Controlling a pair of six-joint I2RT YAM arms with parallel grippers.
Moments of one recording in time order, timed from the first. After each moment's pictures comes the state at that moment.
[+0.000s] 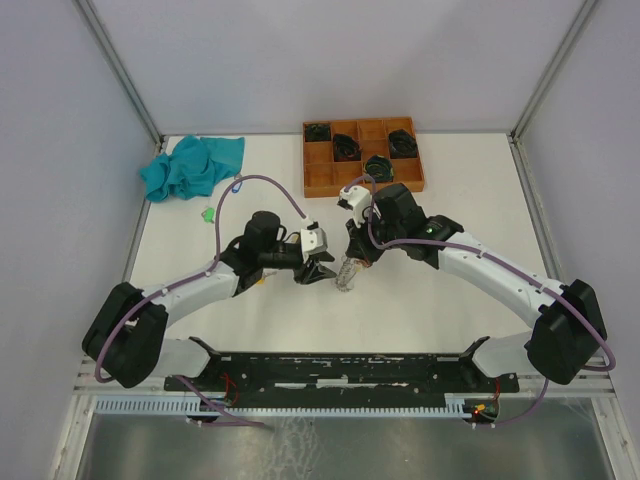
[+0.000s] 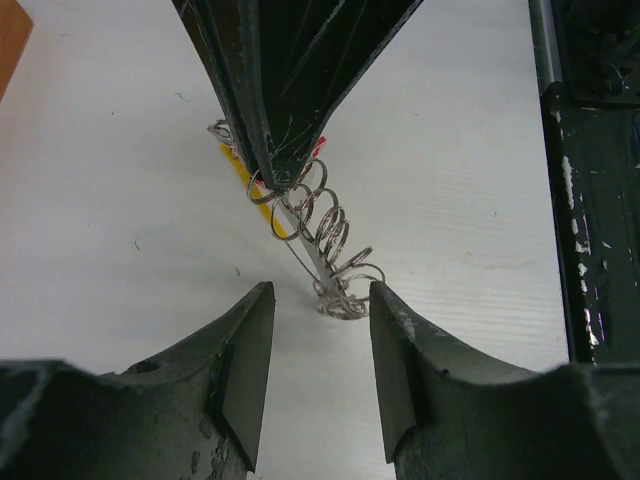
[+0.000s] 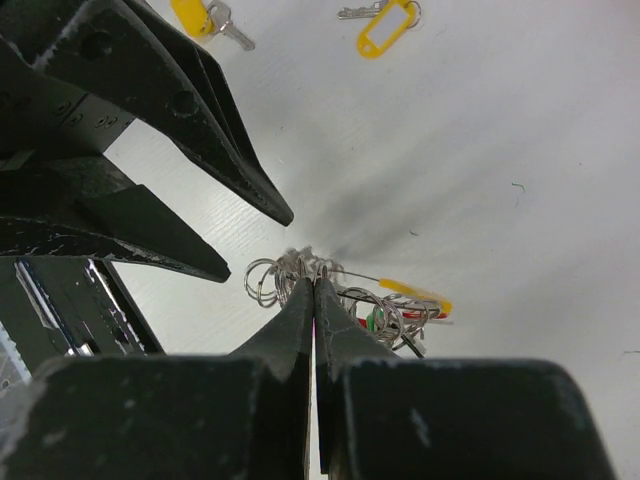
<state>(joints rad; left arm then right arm) -0.60 1.33 0.64 0.23 0.80 0.39 0.69 1.37 1.07 -0.43 -0.33 -0.04</state>
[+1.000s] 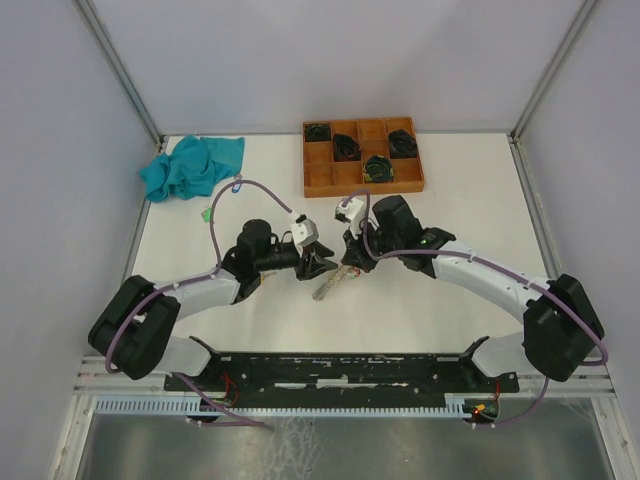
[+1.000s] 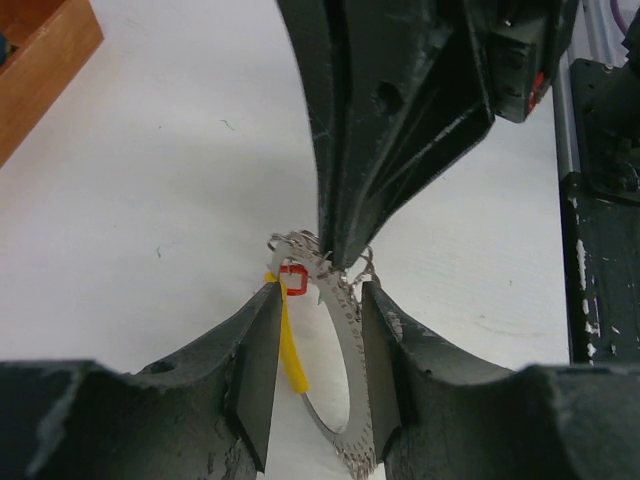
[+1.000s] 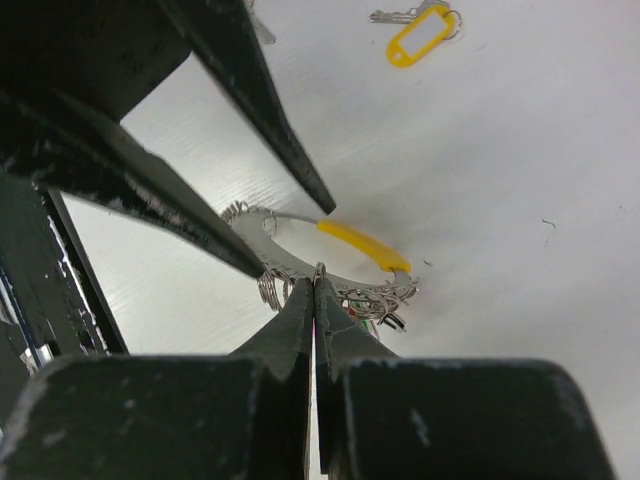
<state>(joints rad) -0.58 1.38 0.52 0.62 0.75 0.12 0.70 1.39 0.94 -0.24 -0.39 -0.09</state>
